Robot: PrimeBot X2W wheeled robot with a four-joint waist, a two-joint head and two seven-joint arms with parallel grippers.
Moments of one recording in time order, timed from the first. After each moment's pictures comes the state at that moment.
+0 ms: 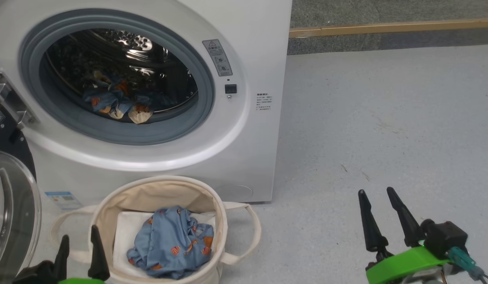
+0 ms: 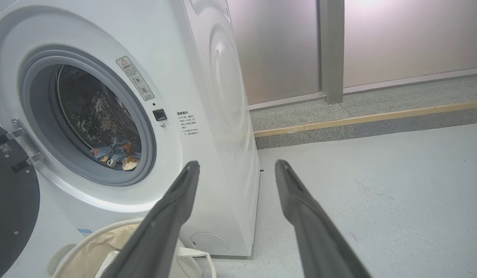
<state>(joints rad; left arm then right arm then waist) -0.02 0.13 0.06 0.31 -0.41 0.05 -0.20 -0.03 -0.08 0.09 0.17 0.28 0.13 -0.25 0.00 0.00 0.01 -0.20</state>
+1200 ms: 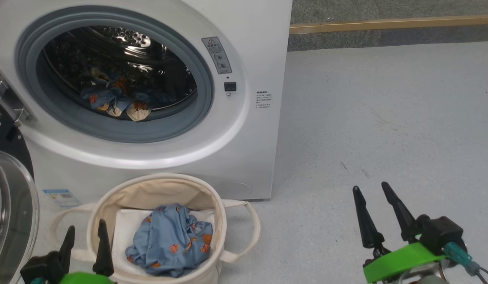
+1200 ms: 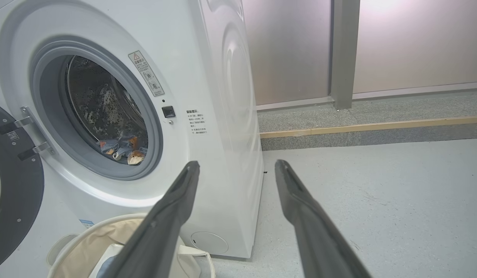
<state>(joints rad) -0.02 0.18 -0.01 0.26 -0.36 0.08 -0.16 -0.05 -0.10 0.13 0.17 0.25 0.13 -0.25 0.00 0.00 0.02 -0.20</state>
